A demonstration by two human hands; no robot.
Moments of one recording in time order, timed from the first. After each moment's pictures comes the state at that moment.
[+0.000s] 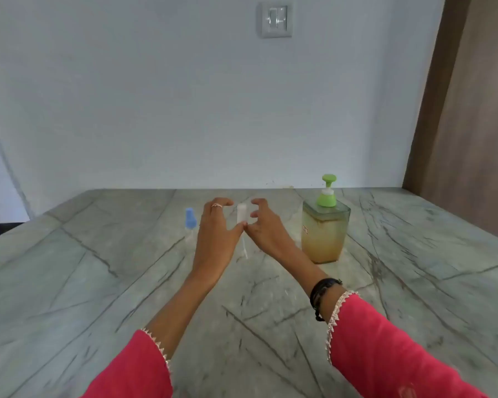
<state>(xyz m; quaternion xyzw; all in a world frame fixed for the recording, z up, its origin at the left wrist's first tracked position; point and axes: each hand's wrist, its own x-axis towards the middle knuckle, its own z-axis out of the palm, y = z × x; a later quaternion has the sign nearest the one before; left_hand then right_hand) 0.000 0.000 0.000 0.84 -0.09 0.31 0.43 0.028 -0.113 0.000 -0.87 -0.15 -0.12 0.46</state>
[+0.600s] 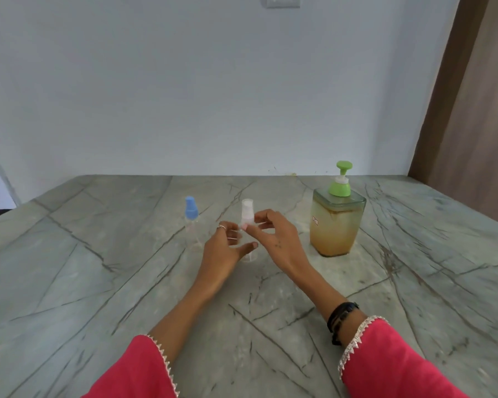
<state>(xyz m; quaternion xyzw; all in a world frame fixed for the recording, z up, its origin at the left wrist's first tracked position) 0.020 0.013 -0.047 0.85 -0.04 0.14 0.51 0.029 -0.114 -0.041 -0.81 -0.13 -0.18 0.54</state>
